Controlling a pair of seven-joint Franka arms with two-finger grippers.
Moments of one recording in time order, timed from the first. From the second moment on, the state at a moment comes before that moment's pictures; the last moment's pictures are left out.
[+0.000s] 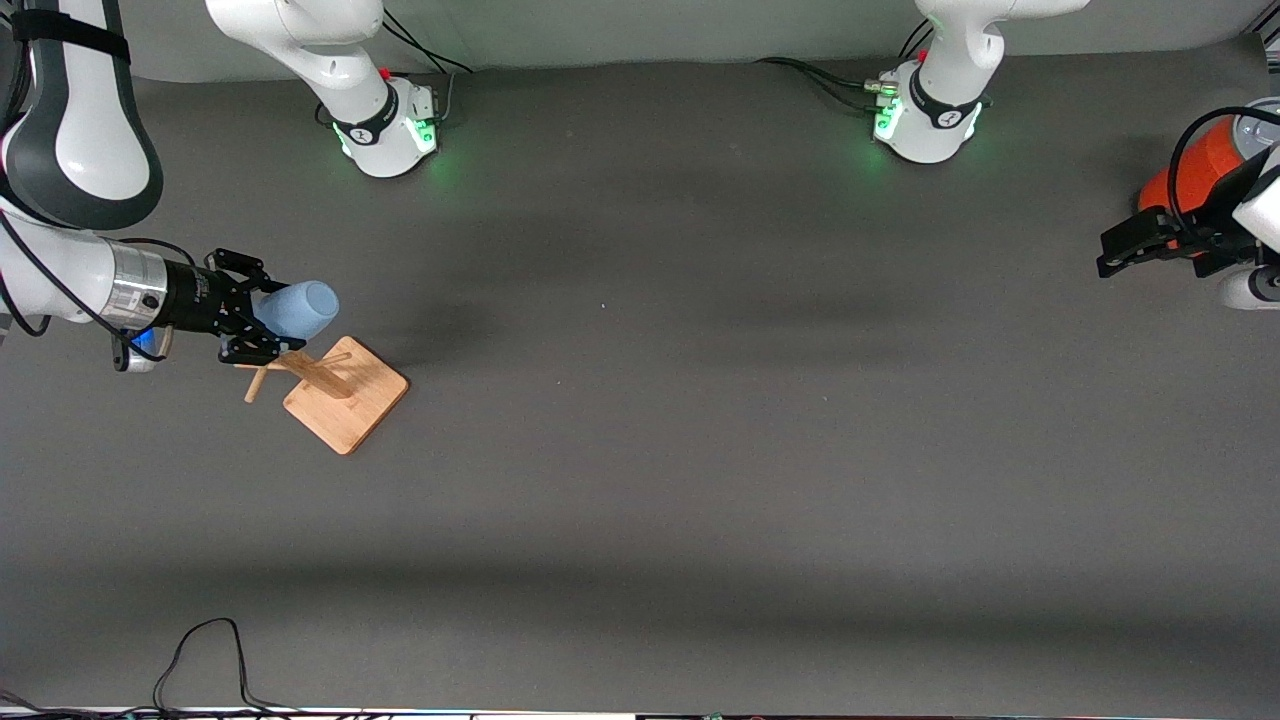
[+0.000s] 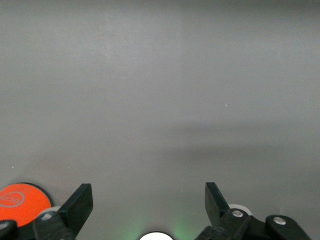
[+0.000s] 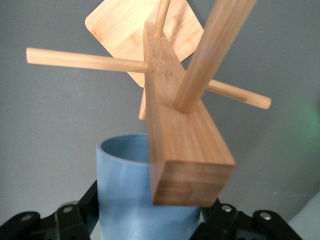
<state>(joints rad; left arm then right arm) -0.01 0.03 -0.03 -1.49 -0.01 1.45 -0.02 -0.04 0.02 -0.03 -2.00 0.38 1.76 1.11</state>
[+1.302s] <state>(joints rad) -0.01 0.03 -0.03 -1.49 -0.01 1.45 -0.02 -0.04 -0.01 0.29 -1.79 0.49 1.77 1.36</state>
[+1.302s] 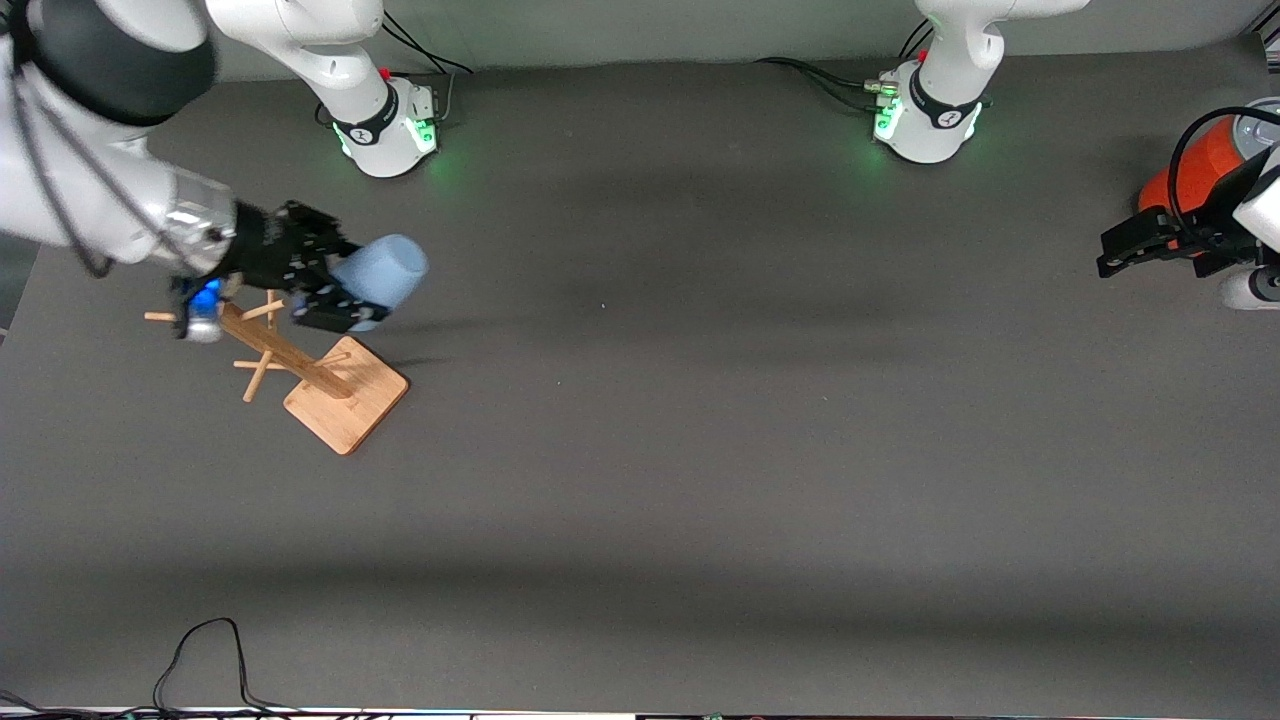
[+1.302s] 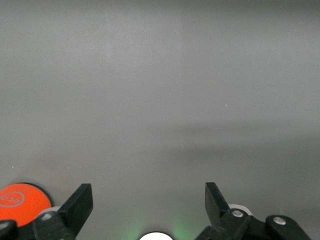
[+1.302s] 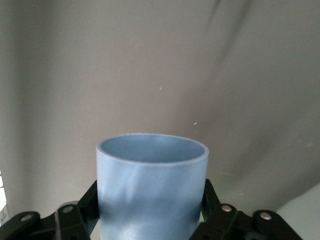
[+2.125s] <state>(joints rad) 0.00 0.03 -0.03 -1.49 -0.01 1.45 -0.02 0.04 0.27 0.79 -1.80 -0.07 2.17 2.03</state>
